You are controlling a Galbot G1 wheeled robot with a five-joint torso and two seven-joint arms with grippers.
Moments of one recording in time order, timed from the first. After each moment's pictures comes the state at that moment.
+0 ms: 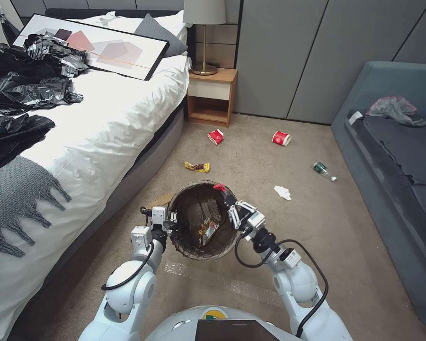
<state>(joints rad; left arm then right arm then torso) 1.53 -1.40 -0.37 -2.23 -0.25 0.49 -0.11 -1.46 1.41 0.44 2.00 0.14 0.46 -0.51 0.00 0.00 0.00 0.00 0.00</state>
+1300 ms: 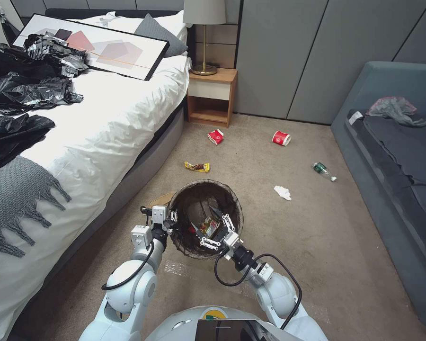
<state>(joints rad) 1.53 -1.41 -0.37 -2.24 -0.25 0.49 -0.11 -1.48 1.41 0.29 1.85 0.04 0.49 -0.52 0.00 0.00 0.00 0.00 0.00</state>
